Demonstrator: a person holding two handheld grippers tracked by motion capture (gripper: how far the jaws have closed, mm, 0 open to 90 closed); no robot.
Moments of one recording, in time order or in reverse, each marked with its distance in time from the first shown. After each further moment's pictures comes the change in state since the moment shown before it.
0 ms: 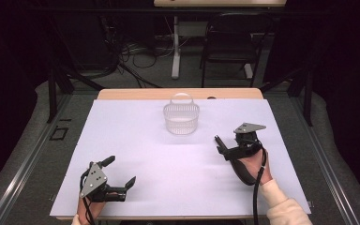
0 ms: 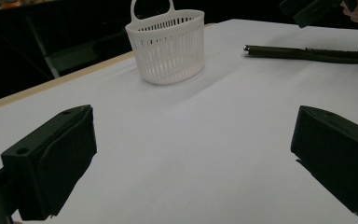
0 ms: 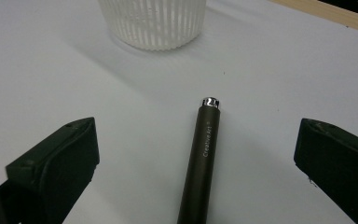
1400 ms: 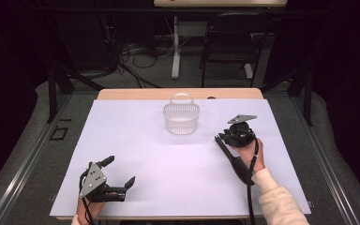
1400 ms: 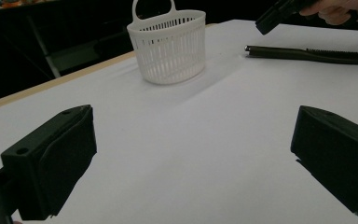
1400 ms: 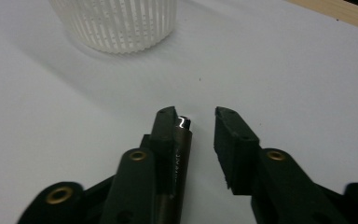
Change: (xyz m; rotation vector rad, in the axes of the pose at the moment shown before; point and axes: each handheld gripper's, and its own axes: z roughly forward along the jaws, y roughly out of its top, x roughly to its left) left arm 0.001 0.000 -0.001 0.001 0.003 -0.001; right arm -0.016 0.017 0.032 0.074 -0.052 0.004
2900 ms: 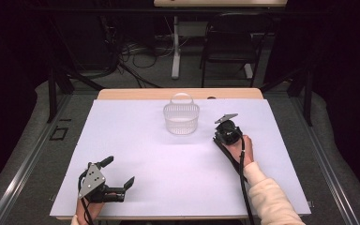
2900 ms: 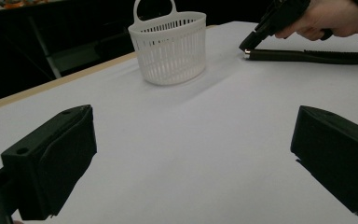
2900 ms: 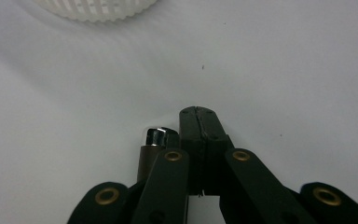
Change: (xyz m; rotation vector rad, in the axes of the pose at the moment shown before) left arm 0.000 0.000 -0.003 -0.004 0.000 -0.005; right arm 0.010 0.008 0.047 0.146 -0.074 -0.065
